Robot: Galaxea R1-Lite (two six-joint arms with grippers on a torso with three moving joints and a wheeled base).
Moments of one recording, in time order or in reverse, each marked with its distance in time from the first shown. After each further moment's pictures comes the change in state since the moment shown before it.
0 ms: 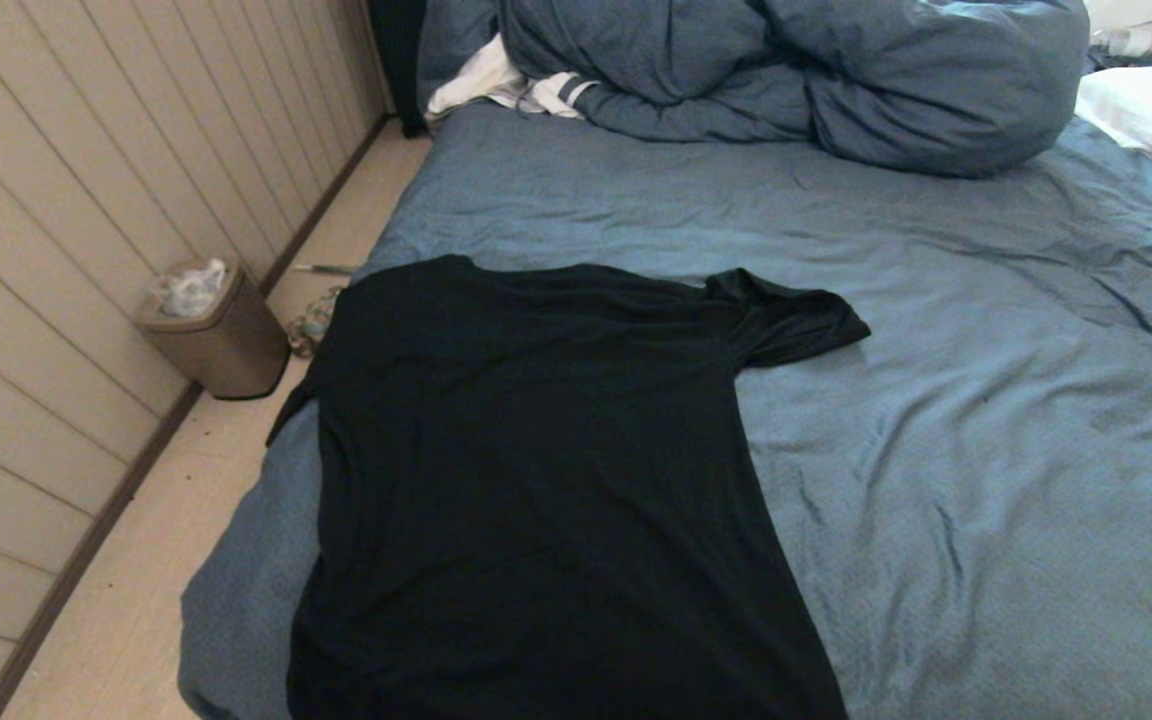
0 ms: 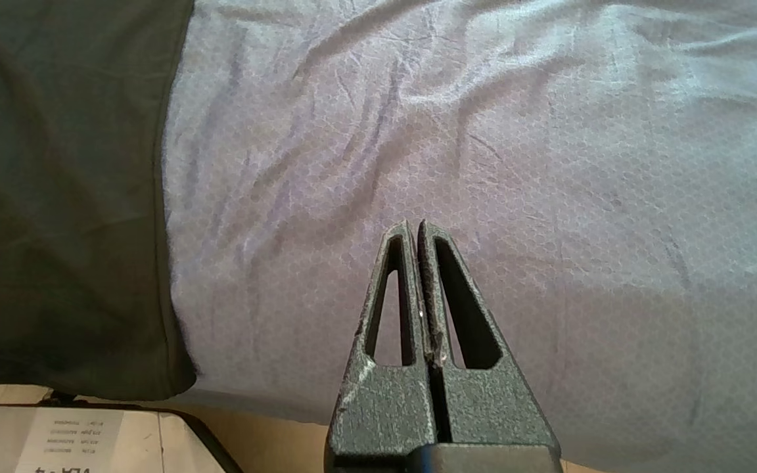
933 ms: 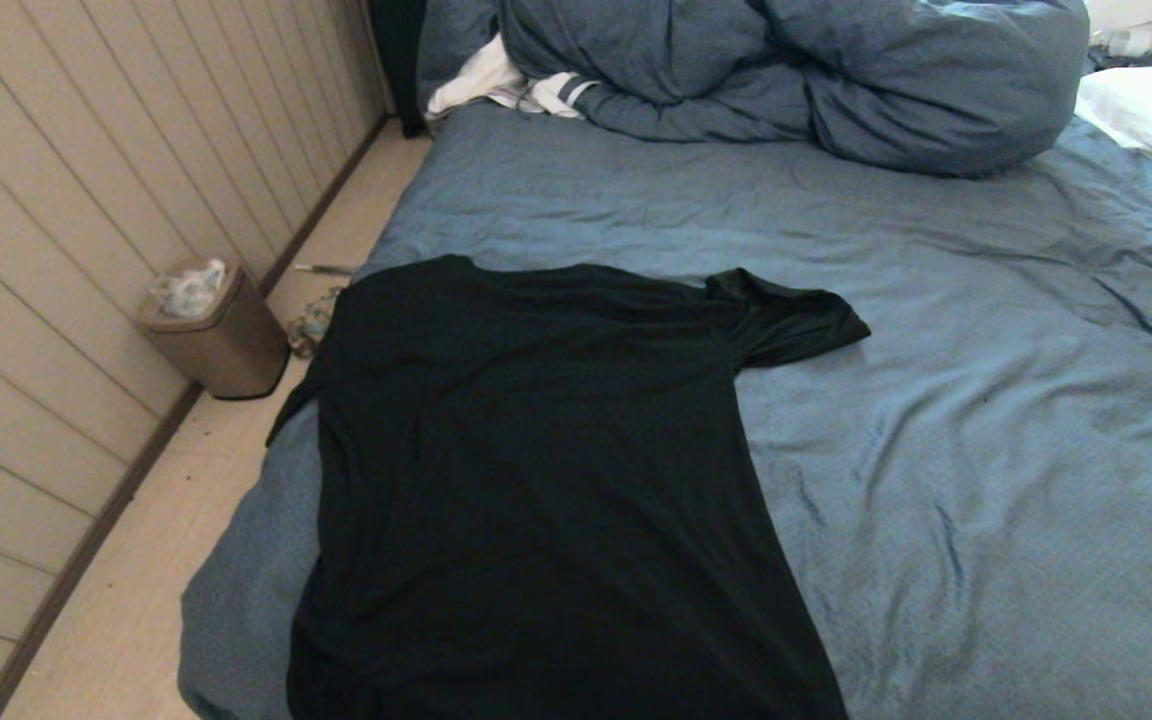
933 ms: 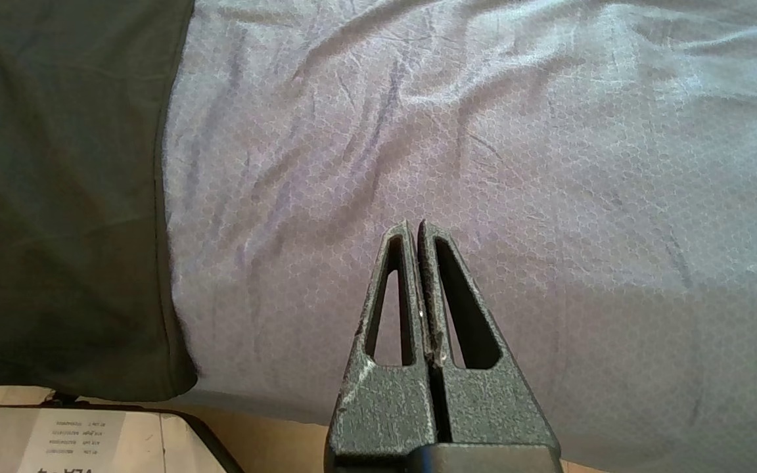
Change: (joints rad) left arm 0.000 -0.001 0.000 0.000 -0.002 0.002; right arm -0.001 -0.001 0.000 0.001 0.002 0.010
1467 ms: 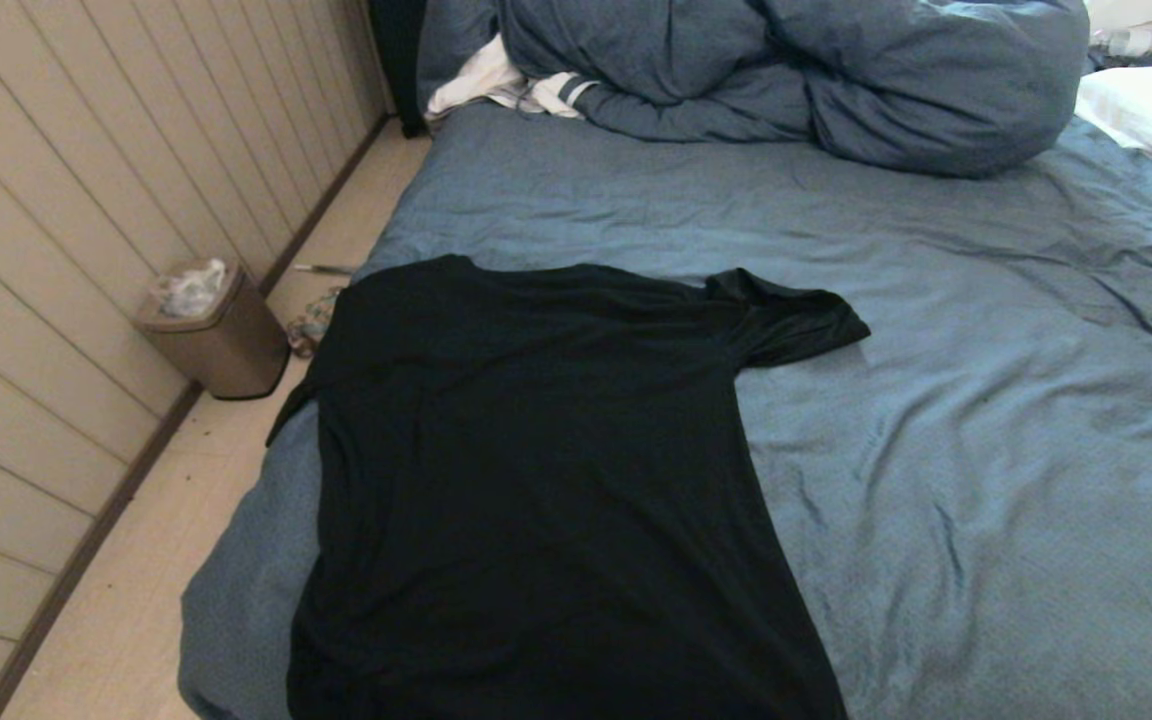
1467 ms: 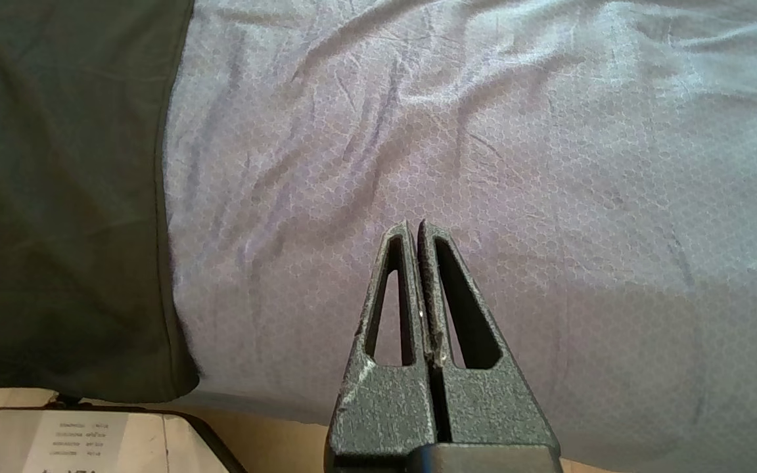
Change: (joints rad) left arm 0.000 0.000 0.000 0.001 0.000 0.001; right arm 0.001 0.000 -0.001 -0.001 0.000 0.004
